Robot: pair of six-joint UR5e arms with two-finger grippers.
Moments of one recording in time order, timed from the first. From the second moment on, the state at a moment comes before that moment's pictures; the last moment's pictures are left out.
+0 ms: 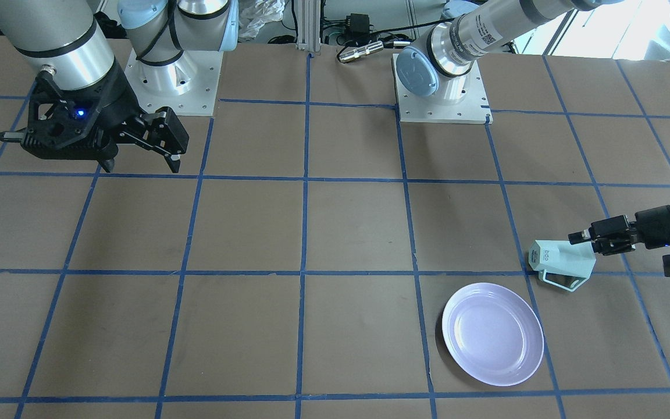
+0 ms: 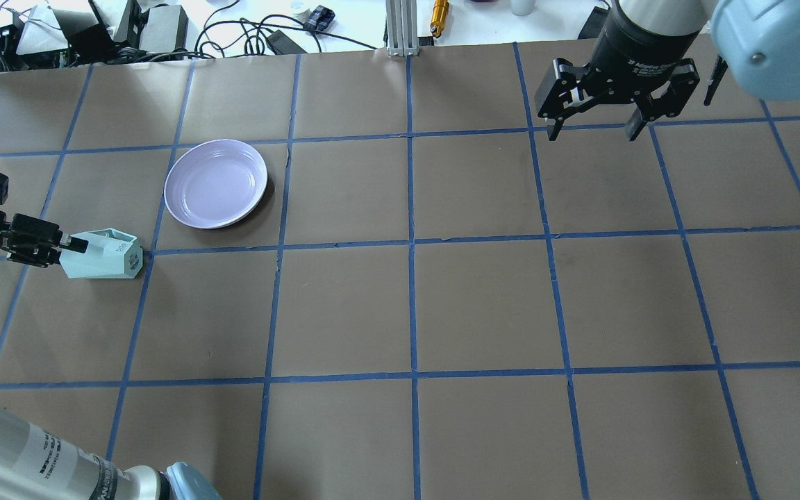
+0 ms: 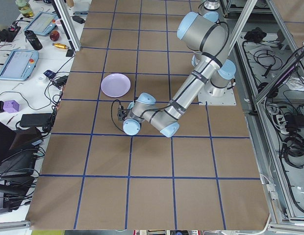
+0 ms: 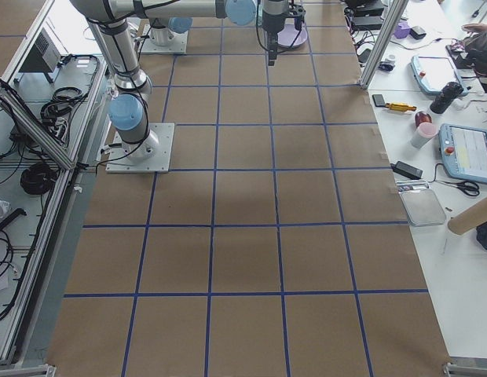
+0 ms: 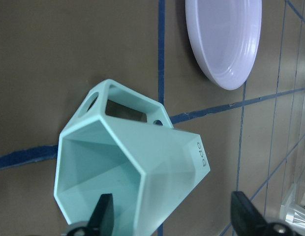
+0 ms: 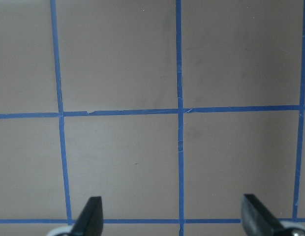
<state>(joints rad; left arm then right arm) -0.73 -2.17 -1.53 -1.76 1.07 1.04 1.58 -1.51 1.50 -1.60 -1.52 0.04</state>
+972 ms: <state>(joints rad) -0.74 -2.13 -1.53 -1.83 1.04 1.09 1.58 -1.51 1.51 -1.60 -1.52 0.04</state>
